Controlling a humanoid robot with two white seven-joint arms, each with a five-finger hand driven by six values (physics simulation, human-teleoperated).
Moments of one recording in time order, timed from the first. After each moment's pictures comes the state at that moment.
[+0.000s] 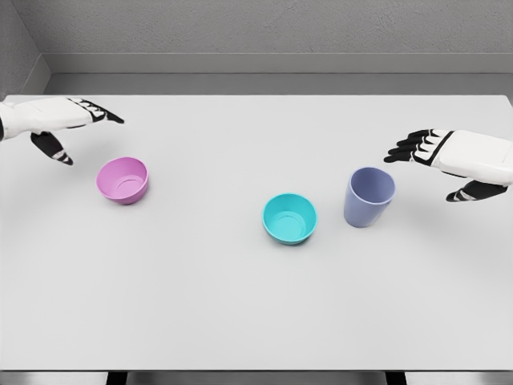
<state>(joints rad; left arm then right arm) -1.32 0.86 -1.71 -0.91 0.01 -0.61 -0.12 -0.73 -1.24 0.93 -1.61 0.19 -0.61 0.18</state>
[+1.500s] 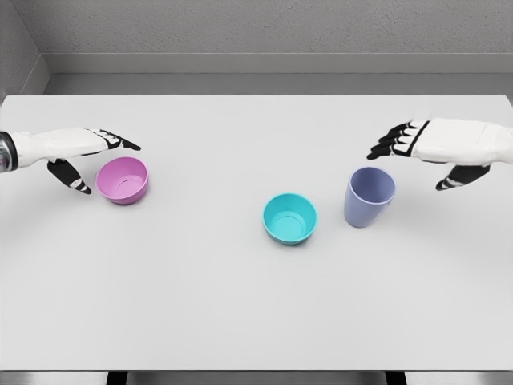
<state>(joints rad) -1.24 0.89 -1.71 -1.02 0.10 -0.61 -0.14 -1.08 -1.16 1.24 -1.54 0.10 -0.61 0.34</state>
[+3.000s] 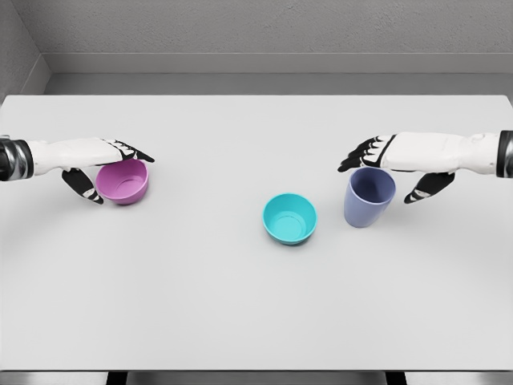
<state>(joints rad) -1.23 0.87 -1.73 -1.05 0.10 -0.61 -0.14 -1.07 -1.06 1.26 -1.50 0.01 -0.61 0.40</state>
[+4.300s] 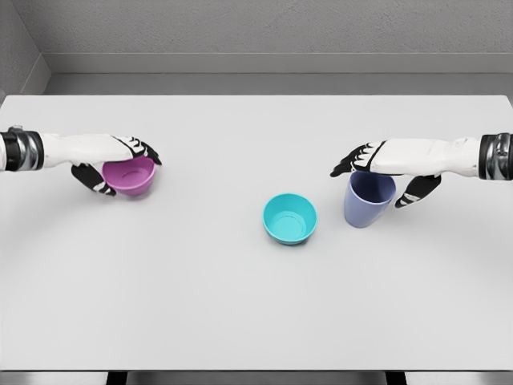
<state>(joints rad) -1.28 0.83 -1.76 -1.05 0.09 -0.61 -0.21 -1.05 -0.99 1.26 -1.43 0.01 -0.61 0.42</state>
